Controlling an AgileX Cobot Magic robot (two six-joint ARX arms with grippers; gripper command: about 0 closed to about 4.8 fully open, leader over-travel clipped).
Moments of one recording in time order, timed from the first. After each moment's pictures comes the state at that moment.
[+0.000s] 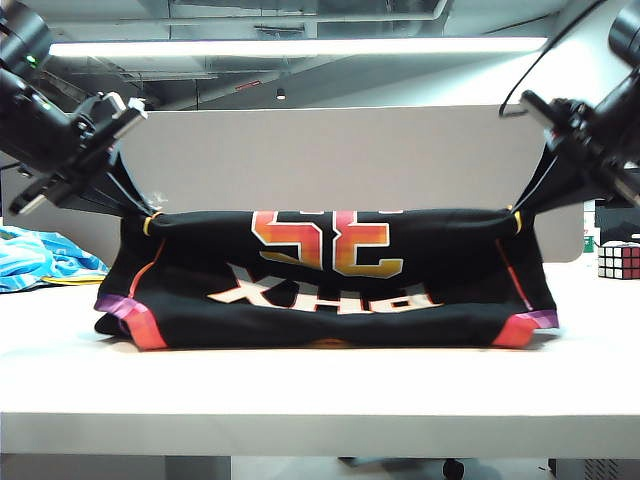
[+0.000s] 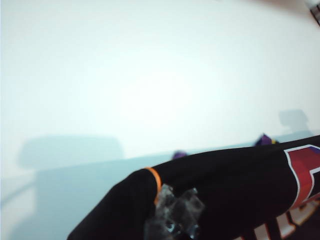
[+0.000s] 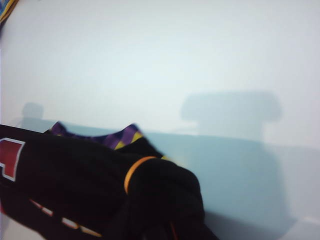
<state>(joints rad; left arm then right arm) -0.05 1.63 1.06 -0.08 0.51 -0.22 -0.04 1.69 1.19 -0.31 -0.58 0.27</state>
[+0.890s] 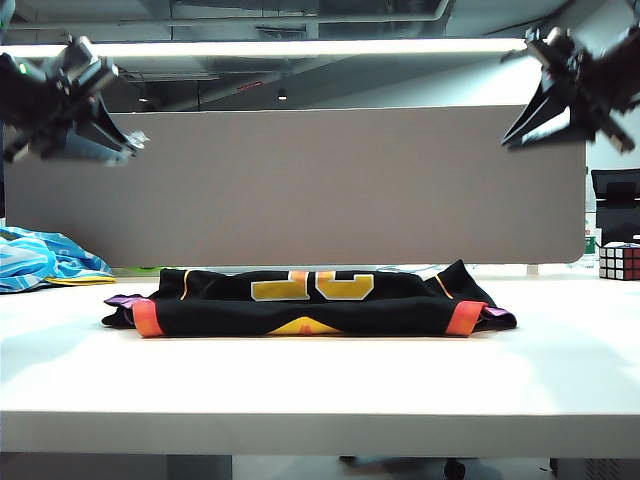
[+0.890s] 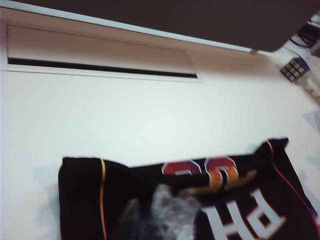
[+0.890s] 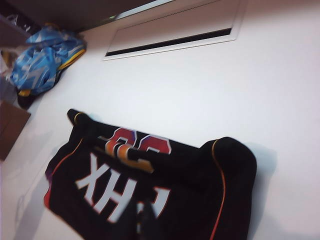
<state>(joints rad) 0.06 1.61 1.17 -0.01 0.63 -0.16 -0.08 1.64 1.30 -0.23 -0.69 0.24</state>
